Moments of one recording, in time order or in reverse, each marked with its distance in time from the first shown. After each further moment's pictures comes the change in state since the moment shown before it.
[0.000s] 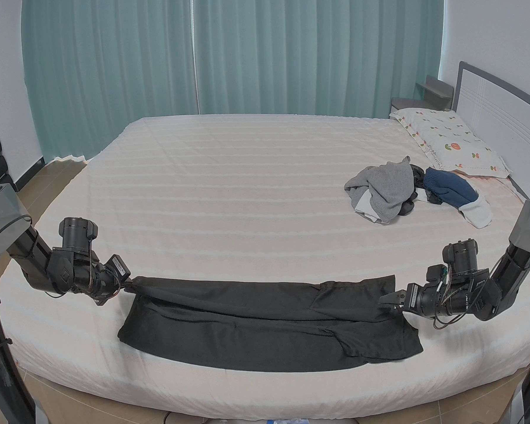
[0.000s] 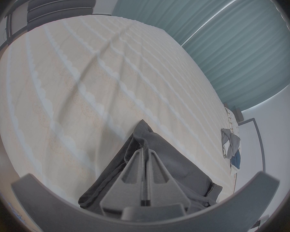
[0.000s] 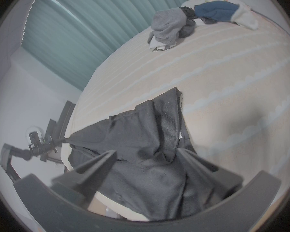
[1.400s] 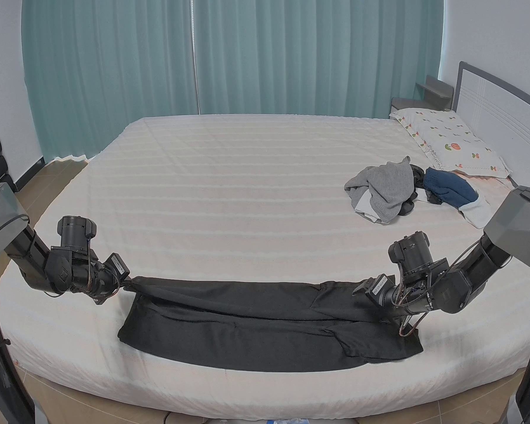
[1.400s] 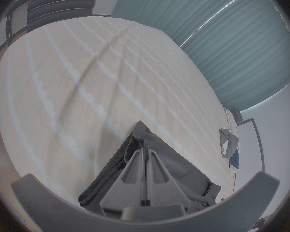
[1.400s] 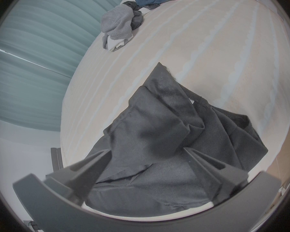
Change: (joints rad) left arm -0.001 -0.018 0.008 -0.002 0.000 -0.002; right arm 0.251 0.041 -0.249 0.339 -0.372 0.635
